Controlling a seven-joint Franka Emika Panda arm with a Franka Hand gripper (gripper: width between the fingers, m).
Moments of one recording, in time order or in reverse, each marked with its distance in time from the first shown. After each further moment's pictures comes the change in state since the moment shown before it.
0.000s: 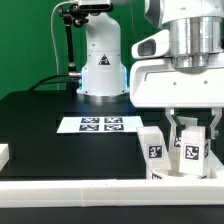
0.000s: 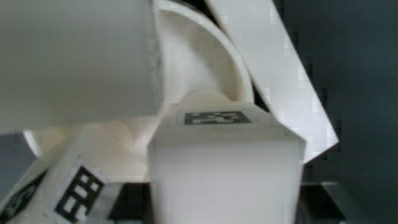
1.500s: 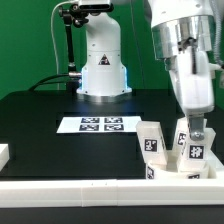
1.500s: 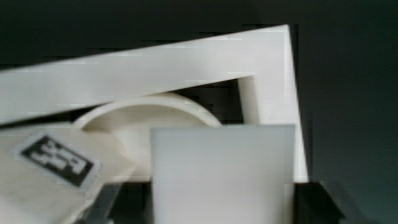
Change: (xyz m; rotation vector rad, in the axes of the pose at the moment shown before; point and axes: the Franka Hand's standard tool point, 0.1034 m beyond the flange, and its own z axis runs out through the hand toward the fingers) arm 0.000 0.000 0.000 0.064 -0.101 1.228
